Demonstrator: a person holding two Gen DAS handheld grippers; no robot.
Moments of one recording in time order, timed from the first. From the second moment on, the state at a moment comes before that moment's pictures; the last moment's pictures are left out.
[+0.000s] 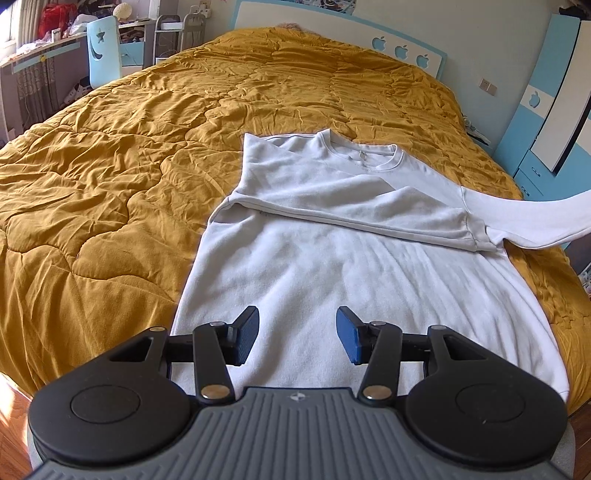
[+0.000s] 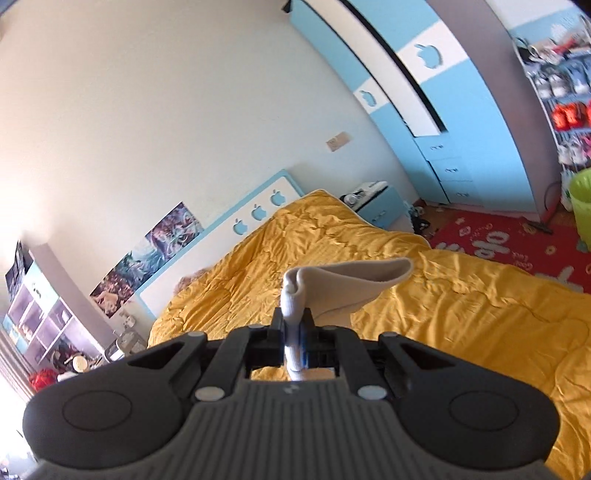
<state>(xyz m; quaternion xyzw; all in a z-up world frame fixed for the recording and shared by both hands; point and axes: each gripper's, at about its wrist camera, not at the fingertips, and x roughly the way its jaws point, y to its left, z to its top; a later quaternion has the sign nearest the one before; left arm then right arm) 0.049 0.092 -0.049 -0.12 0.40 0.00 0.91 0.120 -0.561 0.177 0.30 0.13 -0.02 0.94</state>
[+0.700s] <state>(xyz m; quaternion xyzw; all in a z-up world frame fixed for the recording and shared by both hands) -0.014 0.188 -0.038 -0.12 0.35 0.13 0.92 0.265 -0.099 0.127 0.02 0.26 0.19 0.95</state>
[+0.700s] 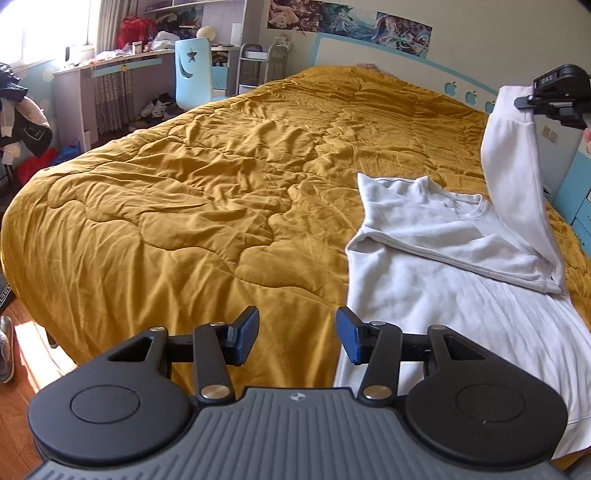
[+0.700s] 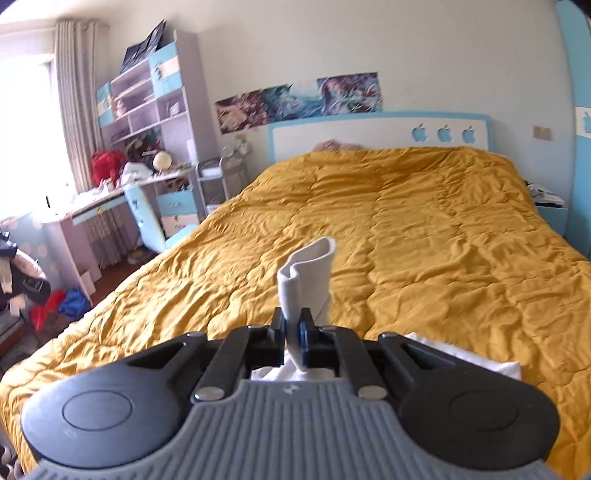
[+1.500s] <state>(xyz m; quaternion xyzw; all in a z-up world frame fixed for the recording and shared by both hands) 0.003 0.144 -0.054 -0.09 0.38 0.09 0.92 0.176 -0.249 0.028 0.04 0.35 0.21 0.91</state>
